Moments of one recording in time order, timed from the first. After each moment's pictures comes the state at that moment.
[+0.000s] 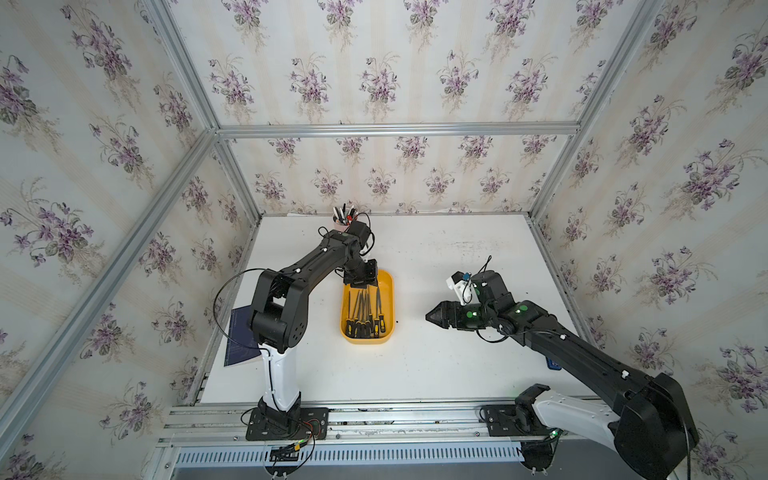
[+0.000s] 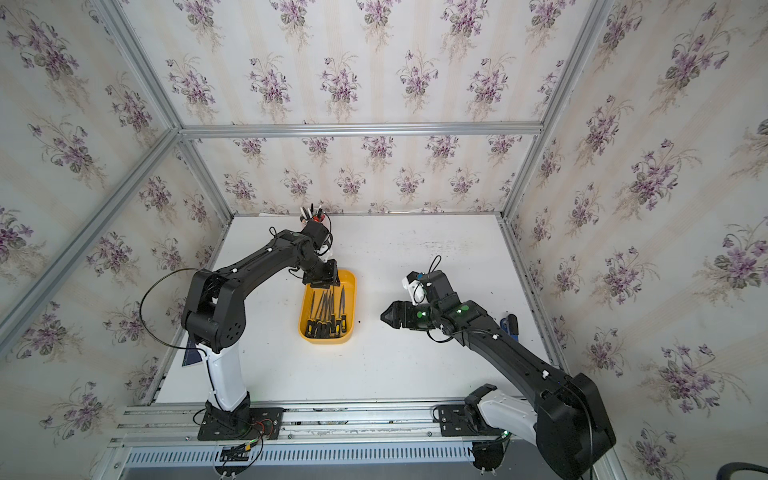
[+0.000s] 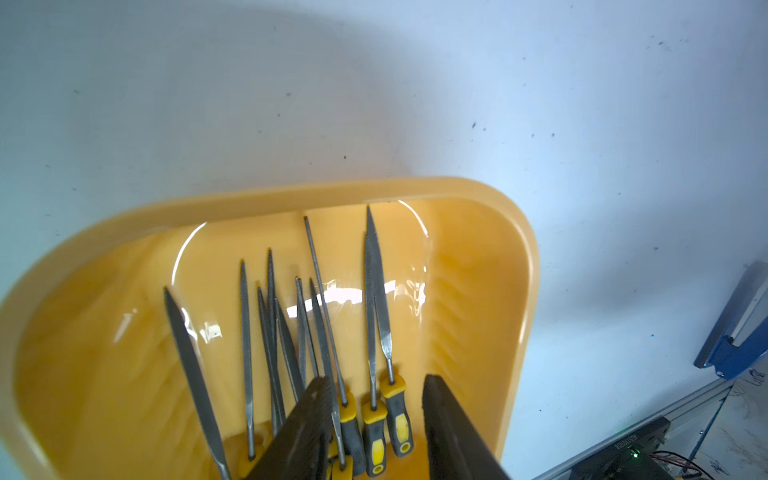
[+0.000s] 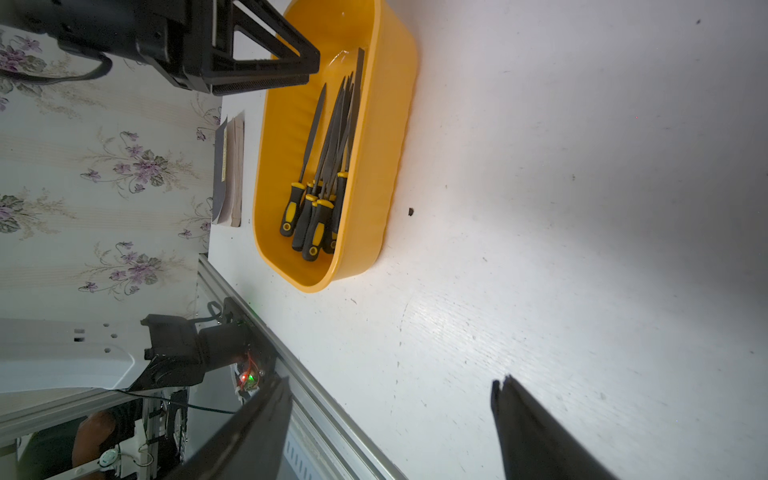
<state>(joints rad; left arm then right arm) -0.38 1.96 1.59 -0.96 0.28 -0.43 0.53 1.14 0.72 -0.45 -0.50 0.57</state>
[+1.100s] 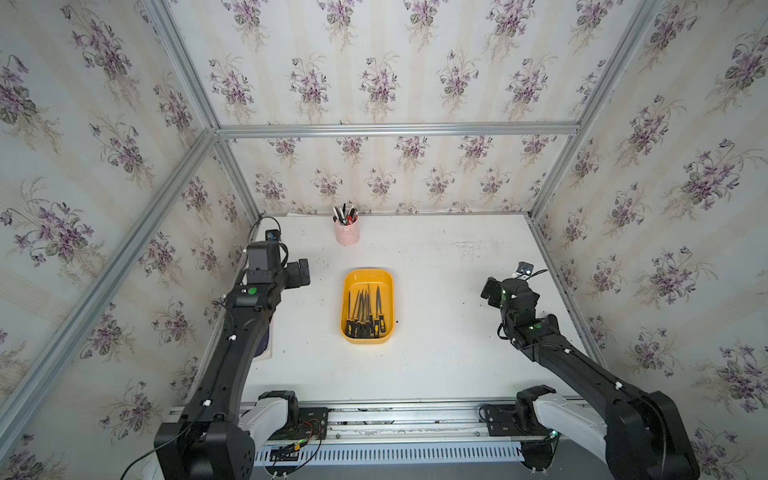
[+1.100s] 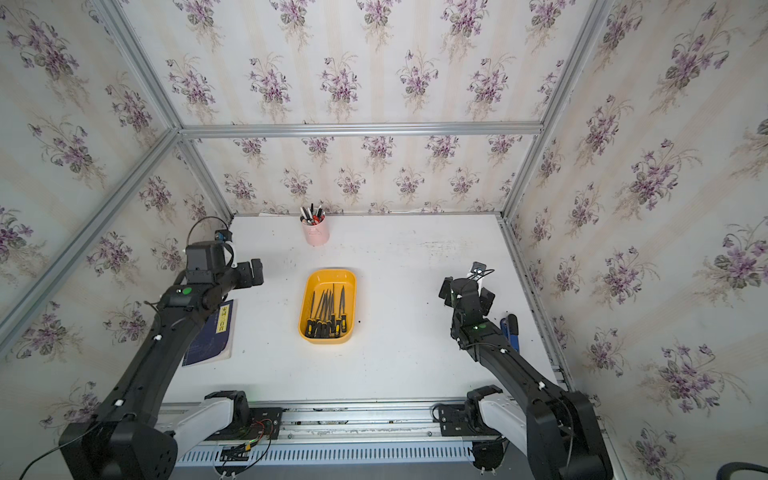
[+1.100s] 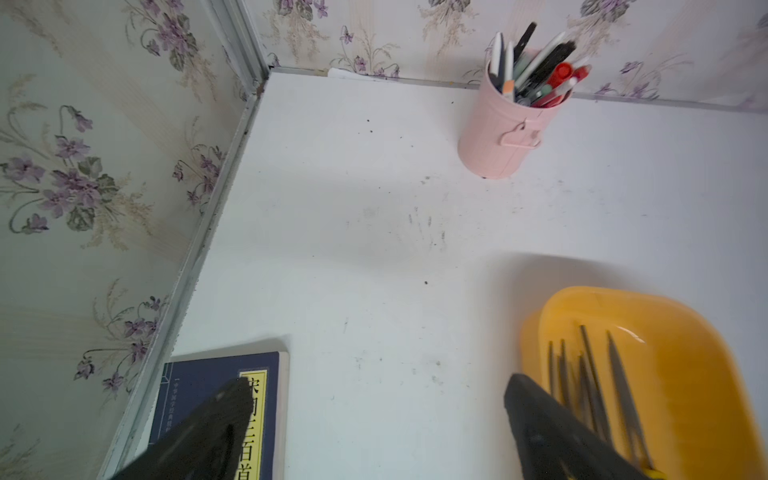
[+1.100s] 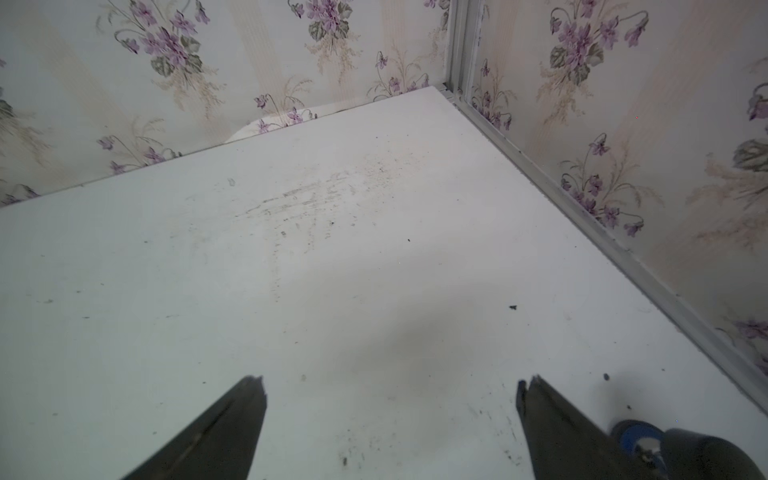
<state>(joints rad) 0.04 1.05 0.87 -0.49 -0.12 -0.06 0.28 1.08 0.41 0.15 0.51 0.32</state>
